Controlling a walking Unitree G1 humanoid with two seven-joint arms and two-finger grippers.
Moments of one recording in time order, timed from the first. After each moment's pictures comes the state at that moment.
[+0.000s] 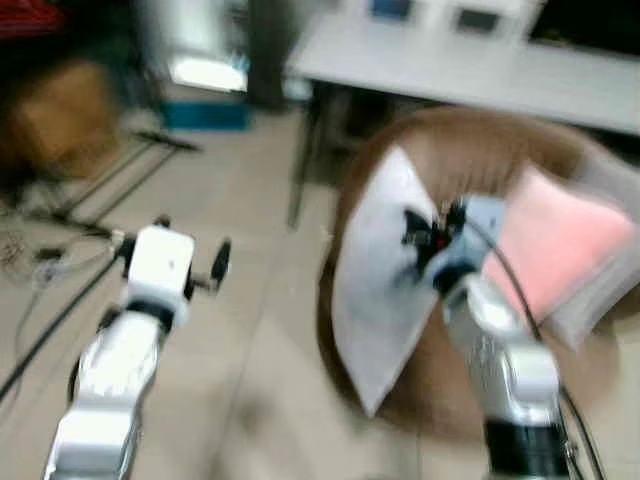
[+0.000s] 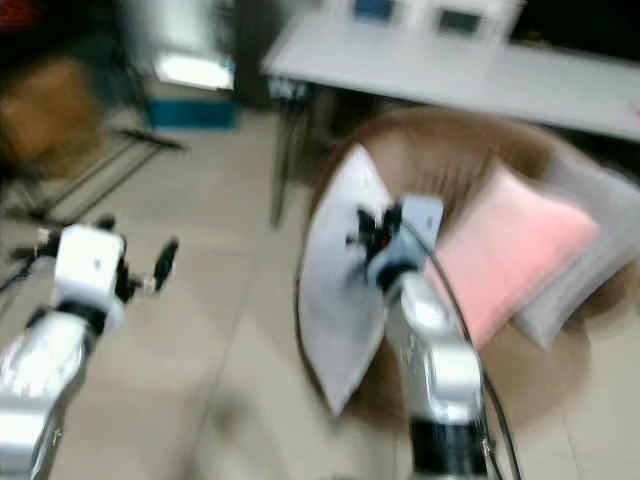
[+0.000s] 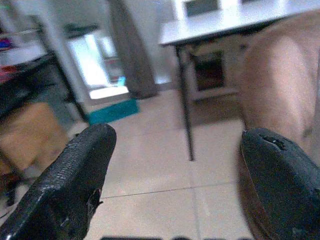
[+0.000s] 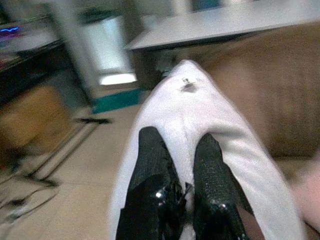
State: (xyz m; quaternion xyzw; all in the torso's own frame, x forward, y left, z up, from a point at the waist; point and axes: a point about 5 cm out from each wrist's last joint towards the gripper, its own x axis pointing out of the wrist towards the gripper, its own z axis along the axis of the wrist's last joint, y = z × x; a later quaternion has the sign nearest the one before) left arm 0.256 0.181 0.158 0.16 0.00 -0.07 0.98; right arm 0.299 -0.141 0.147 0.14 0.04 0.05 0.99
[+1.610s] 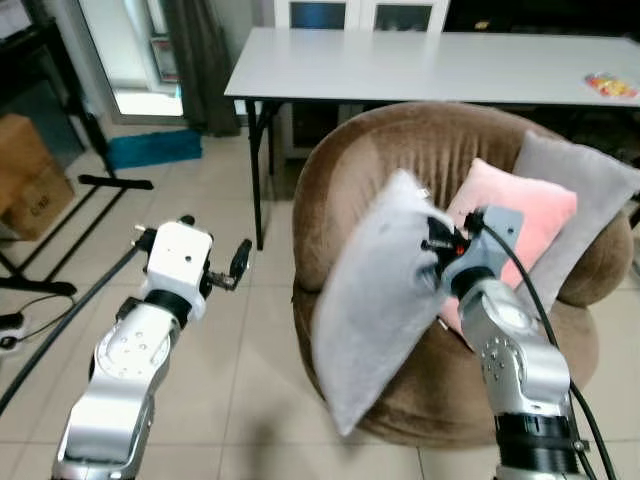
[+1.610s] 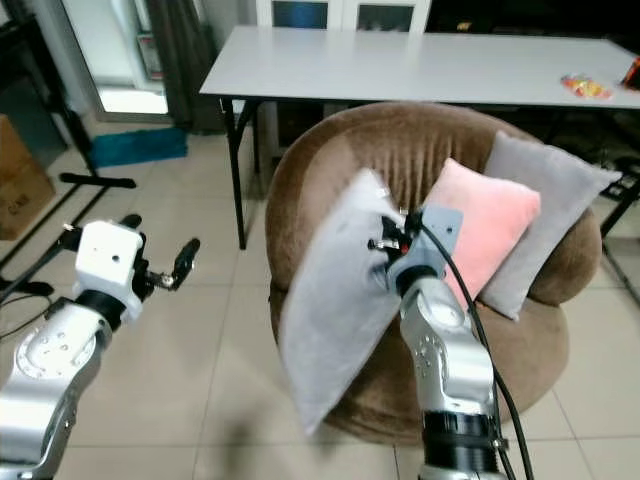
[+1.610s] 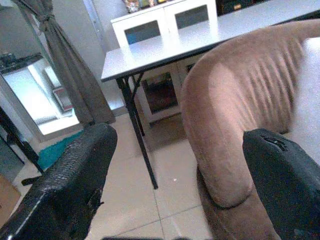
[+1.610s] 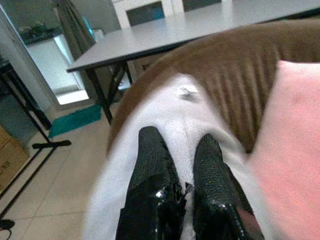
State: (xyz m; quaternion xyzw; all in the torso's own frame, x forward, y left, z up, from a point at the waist) left arm 0.256 0.182 0.154 0.15 0.01 -0.10 0.98; right arm 0.303 -0.143 0.136 0.14 0.07 0.04 0.99
